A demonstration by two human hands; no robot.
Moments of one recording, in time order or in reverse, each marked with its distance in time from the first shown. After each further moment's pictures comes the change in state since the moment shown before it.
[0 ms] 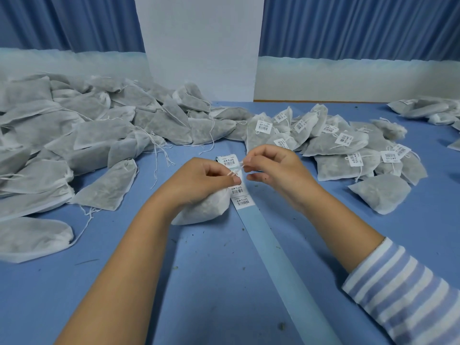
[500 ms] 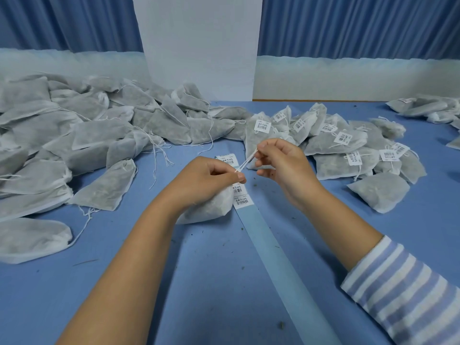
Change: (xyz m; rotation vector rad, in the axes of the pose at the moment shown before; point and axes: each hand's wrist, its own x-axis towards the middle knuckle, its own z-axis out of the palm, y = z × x) left_hand -0.002 0.005 0.008 -0.001 -0.010 0.093; right_hand 0.008 0.002 -0.004 0.042 0.199 0.025
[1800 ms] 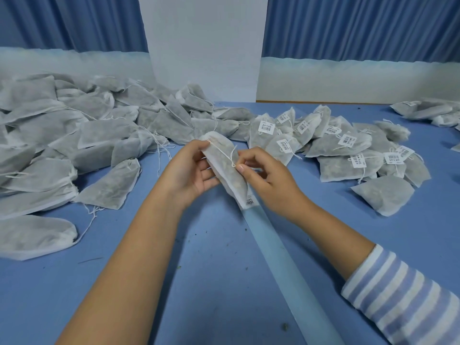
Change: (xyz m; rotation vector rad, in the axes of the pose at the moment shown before) left_hand 0.010 -0.004 -0.015 -0.985 0.125 -0.280; right_hand -0.014 0.020 0.012 -0.442 -0.266 -0.425
